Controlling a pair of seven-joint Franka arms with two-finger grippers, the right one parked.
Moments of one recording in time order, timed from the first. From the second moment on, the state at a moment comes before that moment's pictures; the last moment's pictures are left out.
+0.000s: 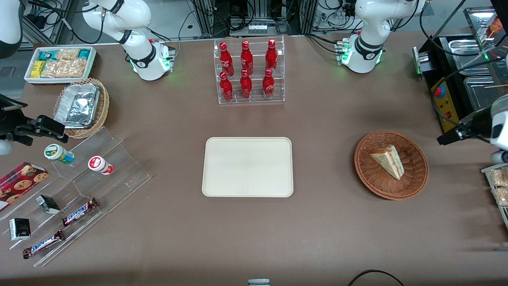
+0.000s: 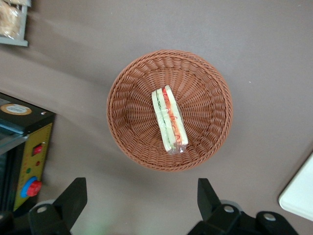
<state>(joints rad) 0.06 0.15 0.01 -1.65 0.02 1.66 -0.33</state>
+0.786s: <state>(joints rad) 0.04 0.24 0.00 -2.10 0.00 2.26 -0.80</state>
